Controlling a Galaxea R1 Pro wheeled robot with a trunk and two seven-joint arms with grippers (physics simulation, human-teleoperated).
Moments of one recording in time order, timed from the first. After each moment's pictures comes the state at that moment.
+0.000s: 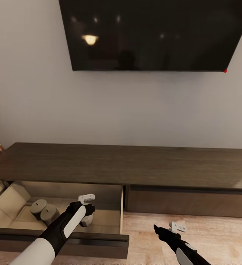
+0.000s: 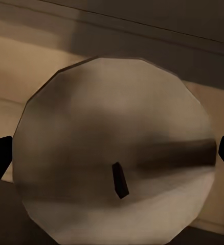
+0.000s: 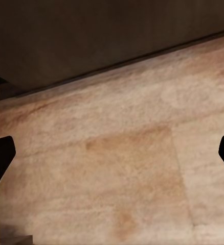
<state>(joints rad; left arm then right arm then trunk) -0.58 0.04 -0.42 -0.81 0.72 0.57 0.55 -0.42 -0.11 0.36 -0.47 -0.71 -0.04 0.04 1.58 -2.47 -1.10</state>
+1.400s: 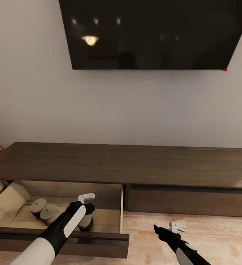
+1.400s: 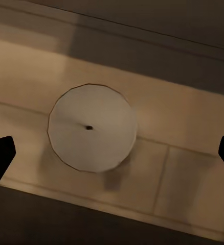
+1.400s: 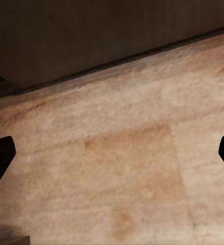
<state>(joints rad) -0.58 0.04 -0.41 -0.81 0.72 0.56 0.55 -0.42 -0.11 0.36 -0.47 -0.70 -0.04 0.04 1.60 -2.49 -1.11</state>
